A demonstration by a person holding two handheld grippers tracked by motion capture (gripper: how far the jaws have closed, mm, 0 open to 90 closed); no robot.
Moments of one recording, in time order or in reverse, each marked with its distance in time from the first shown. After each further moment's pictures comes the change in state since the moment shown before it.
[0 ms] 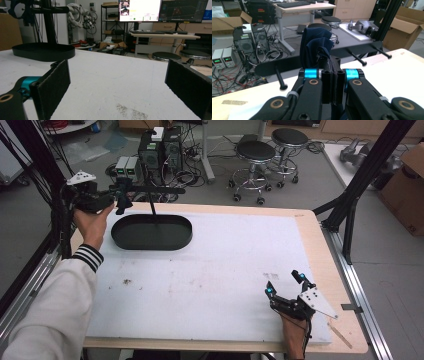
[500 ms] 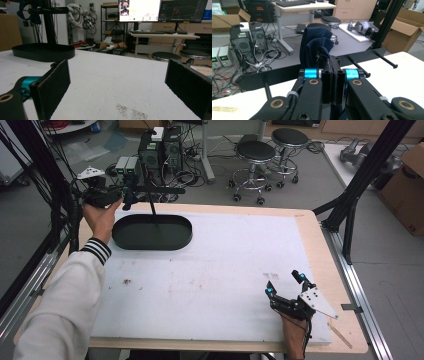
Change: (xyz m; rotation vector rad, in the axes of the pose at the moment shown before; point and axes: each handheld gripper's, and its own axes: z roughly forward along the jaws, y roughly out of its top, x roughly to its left) left arm -0.004 0.002 0.024 0.001 -0.007 -0.024; right arm -0.001 0.000 0.000 -0.003 -0.001 -0.003
